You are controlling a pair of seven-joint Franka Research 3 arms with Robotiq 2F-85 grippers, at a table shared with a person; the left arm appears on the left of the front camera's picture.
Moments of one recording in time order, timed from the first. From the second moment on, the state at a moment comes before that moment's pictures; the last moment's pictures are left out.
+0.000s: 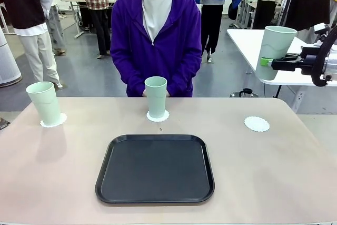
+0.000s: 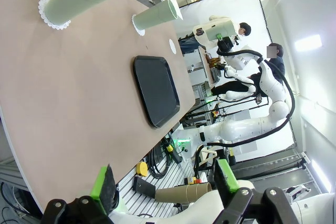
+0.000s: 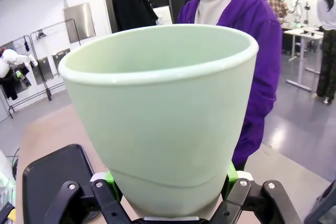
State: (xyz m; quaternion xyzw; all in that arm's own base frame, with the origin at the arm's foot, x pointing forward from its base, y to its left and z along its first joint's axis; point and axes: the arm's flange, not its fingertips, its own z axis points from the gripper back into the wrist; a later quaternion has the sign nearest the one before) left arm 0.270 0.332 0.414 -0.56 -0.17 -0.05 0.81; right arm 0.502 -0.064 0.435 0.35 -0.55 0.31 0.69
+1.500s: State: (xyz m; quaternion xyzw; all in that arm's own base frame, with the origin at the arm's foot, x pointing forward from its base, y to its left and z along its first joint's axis) left arm 0.270 0.332 0.414 -0.56 -0.17 -0.05 0.81; right arm 0.530 -0.102 0.285 0.43 -0.47 0.43 0.64
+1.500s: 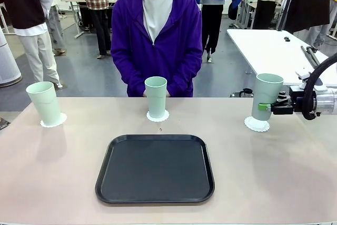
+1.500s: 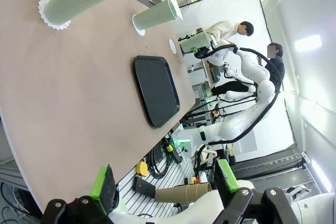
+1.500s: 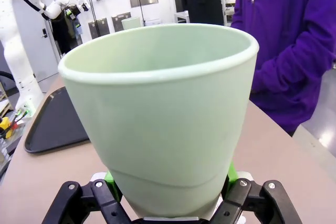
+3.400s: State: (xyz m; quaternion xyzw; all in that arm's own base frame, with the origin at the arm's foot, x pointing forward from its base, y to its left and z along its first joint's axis) left arm 0.270 0.332 0.414 -0.56 -0.17 -0.05 0.81; right arm 0.547 -0.108 0.230 0.44 -0.48 0.48 0.59
